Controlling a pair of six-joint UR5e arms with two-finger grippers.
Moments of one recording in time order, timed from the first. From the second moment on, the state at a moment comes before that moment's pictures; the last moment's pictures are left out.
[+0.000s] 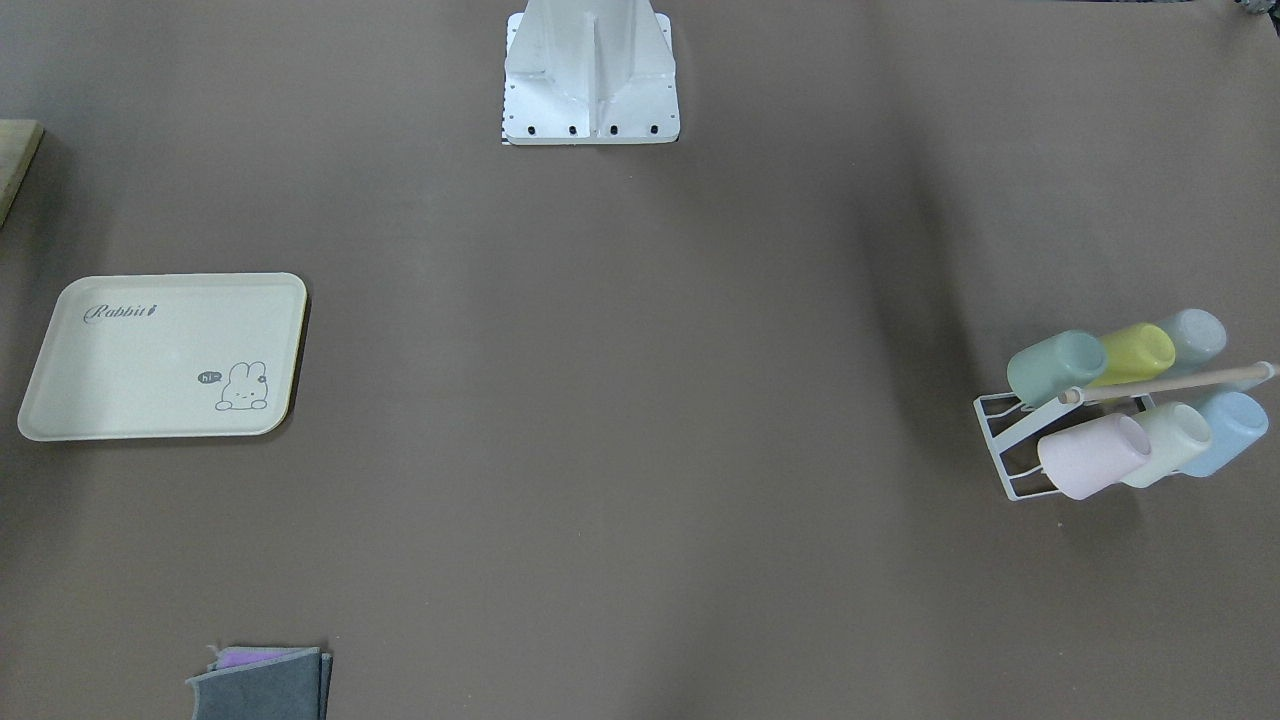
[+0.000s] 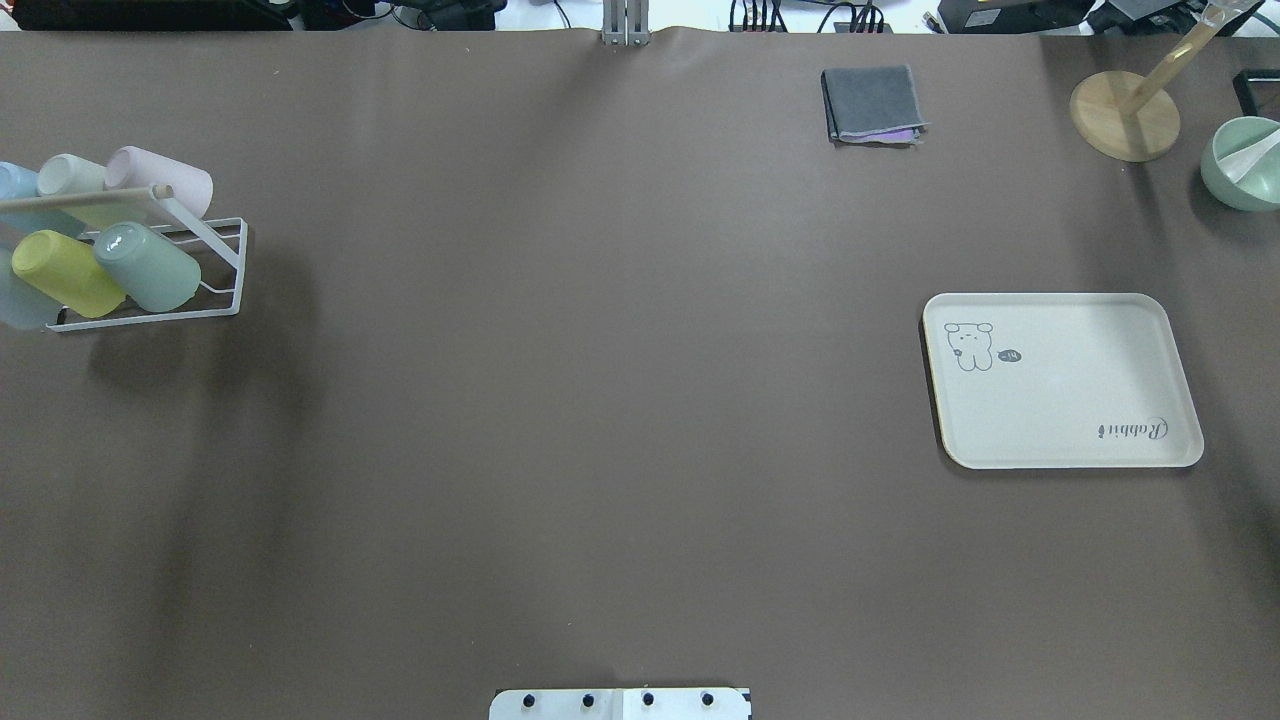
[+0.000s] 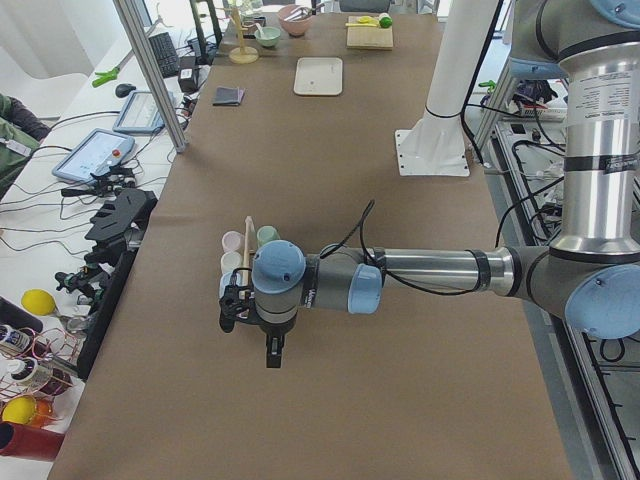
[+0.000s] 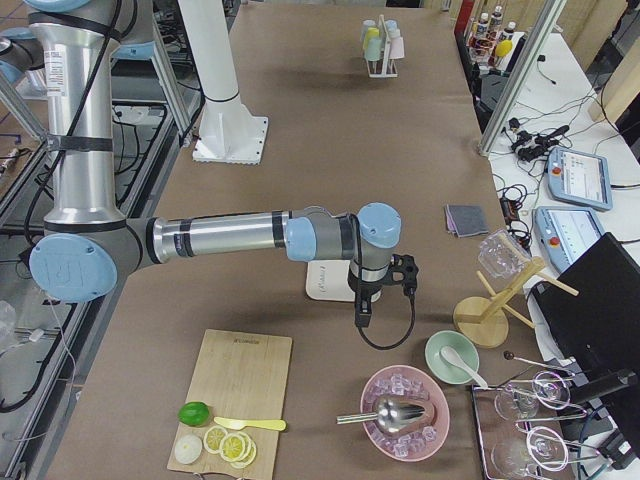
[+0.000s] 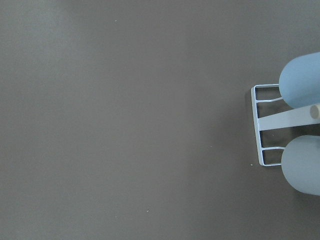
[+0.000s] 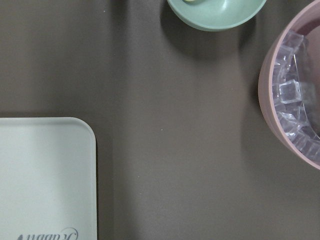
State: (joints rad) left arm -1.64 -1.50 -1.65 -1.68 -2.36 -0.07; right arm 1.48 -1.59 1.72 -1.63 2.30 0.07
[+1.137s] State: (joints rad) left arm -1.64 -1.49 -1.64 -1.68 -2.36 -0.07; right arm 1.48 -1.58 1.71 -1.63 2.27 -0.02
